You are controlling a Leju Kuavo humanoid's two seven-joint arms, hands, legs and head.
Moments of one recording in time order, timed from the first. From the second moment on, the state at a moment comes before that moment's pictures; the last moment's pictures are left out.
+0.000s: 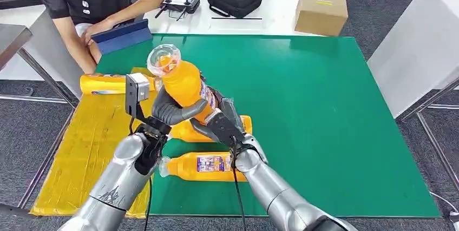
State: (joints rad) left arm -0.50 -0.16 -0.45 -1.23 0.27 -0.20 -0.09; right arm -0.58 0.31 0.49 -0.72 0.18 -0.24 -0.56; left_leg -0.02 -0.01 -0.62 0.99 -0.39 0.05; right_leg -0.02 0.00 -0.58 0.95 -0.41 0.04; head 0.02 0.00
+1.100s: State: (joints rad) left arm -0.44 -0.11 -0.23 -1.31 -0.10 0.10 -0.16; right arm -0.36 0.18 0.48 -1.18 0.33 -0.31 -0.42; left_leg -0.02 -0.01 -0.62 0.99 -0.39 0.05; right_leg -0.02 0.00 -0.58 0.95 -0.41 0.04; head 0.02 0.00
